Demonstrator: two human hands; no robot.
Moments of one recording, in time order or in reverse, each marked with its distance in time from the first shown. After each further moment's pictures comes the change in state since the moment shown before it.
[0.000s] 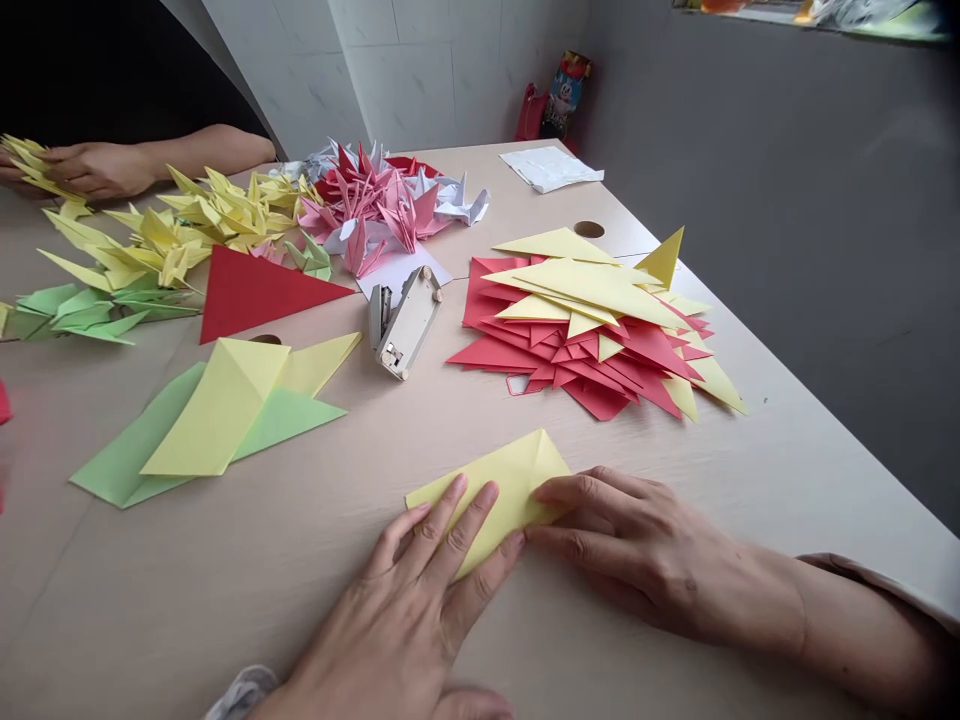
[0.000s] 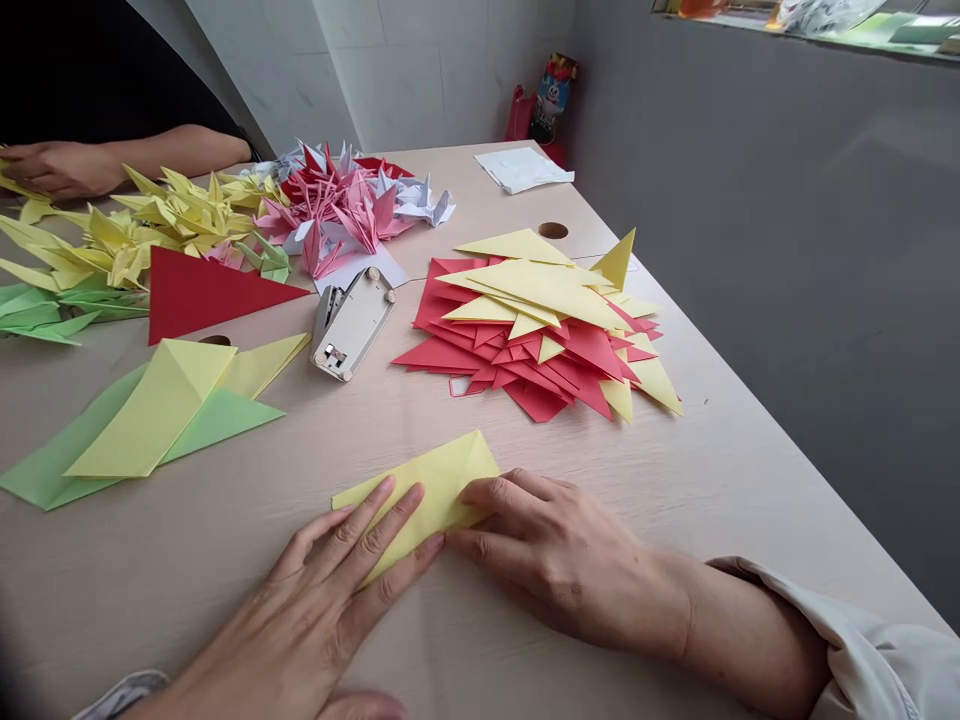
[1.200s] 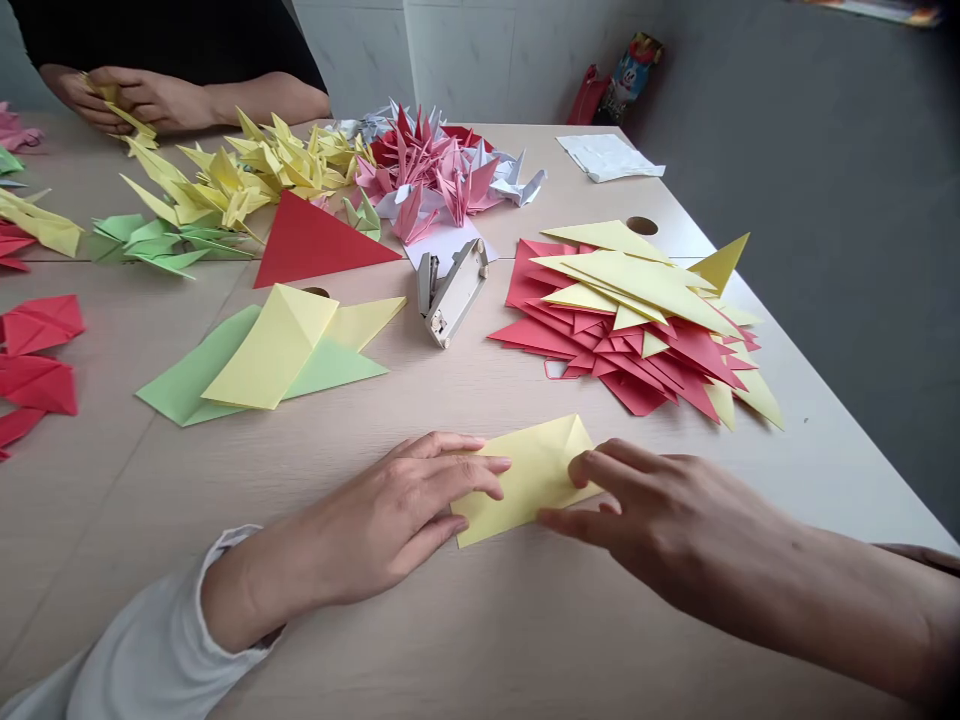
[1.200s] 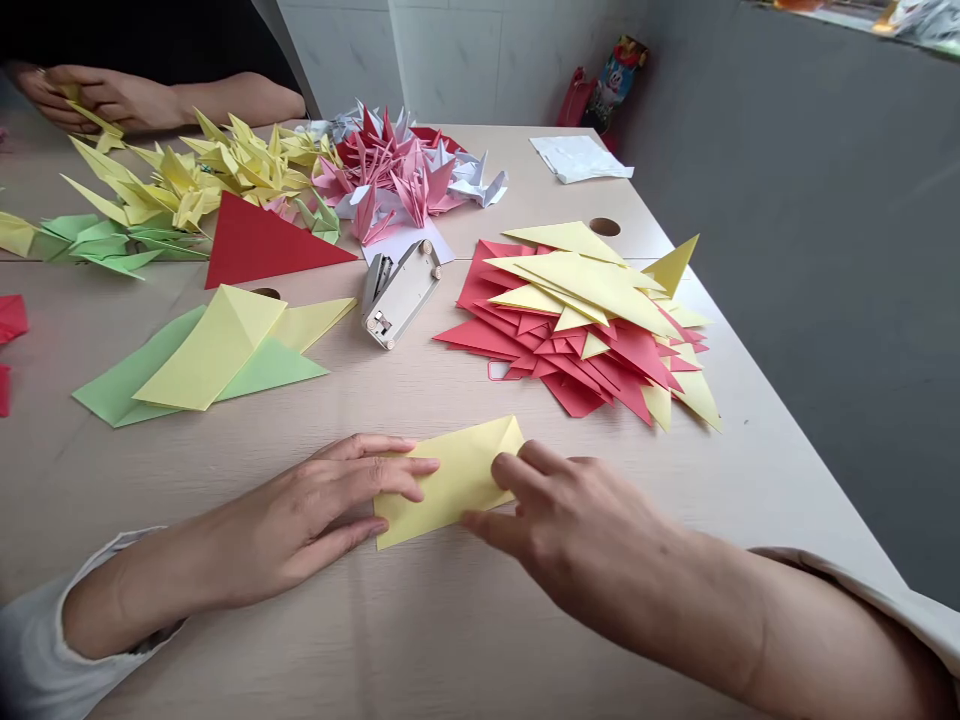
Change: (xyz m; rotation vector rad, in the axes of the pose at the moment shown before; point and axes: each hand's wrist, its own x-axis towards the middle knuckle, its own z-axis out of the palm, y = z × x) left_hand 0.000 -0.051 -0.012 -0.689 -0.061 -0.117; right_hand 0.023 -0.016 -0.022 -0.282 -0.125 -0.040
